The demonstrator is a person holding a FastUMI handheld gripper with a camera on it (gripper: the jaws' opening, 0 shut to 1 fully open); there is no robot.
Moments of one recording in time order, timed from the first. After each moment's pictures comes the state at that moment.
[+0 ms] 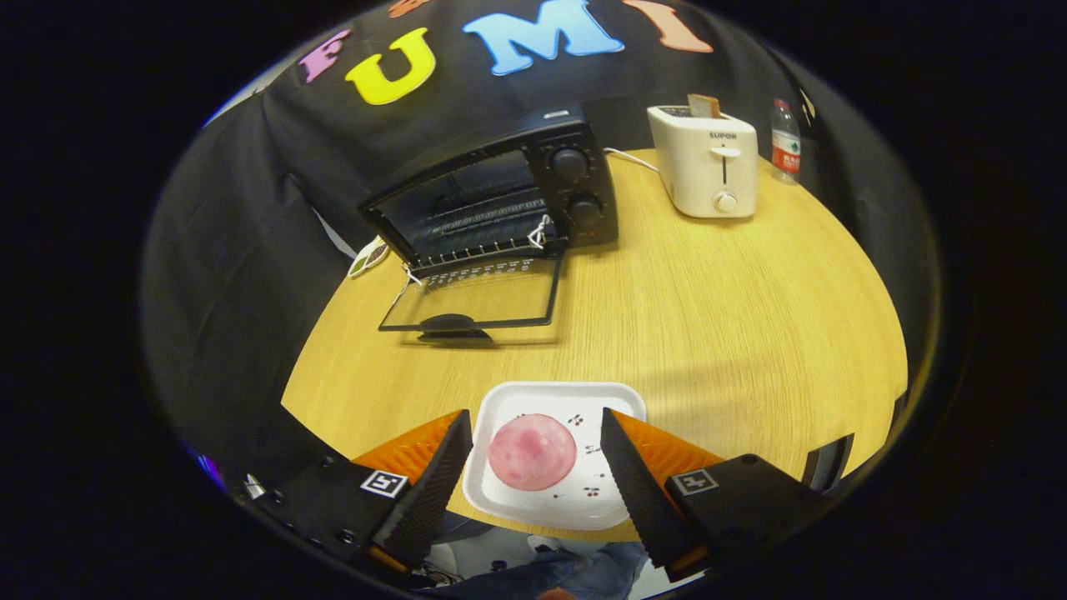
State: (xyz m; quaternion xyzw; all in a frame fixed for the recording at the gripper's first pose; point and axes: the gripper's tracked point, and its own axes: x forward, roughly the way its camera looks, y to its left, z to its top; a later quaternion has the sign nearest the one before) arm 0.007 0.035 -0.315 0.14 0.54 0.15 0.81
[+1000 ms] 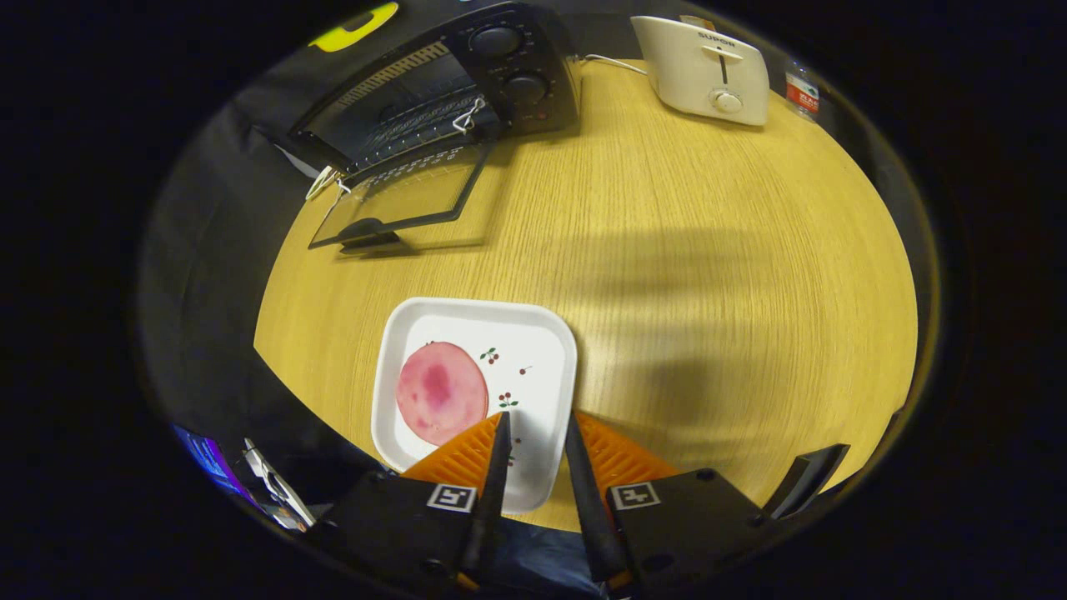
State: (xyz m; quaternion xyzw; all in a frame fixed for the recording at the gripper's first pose) arm -0.028 -0.010 -0.372 0.08 0.69 0.16 0.70
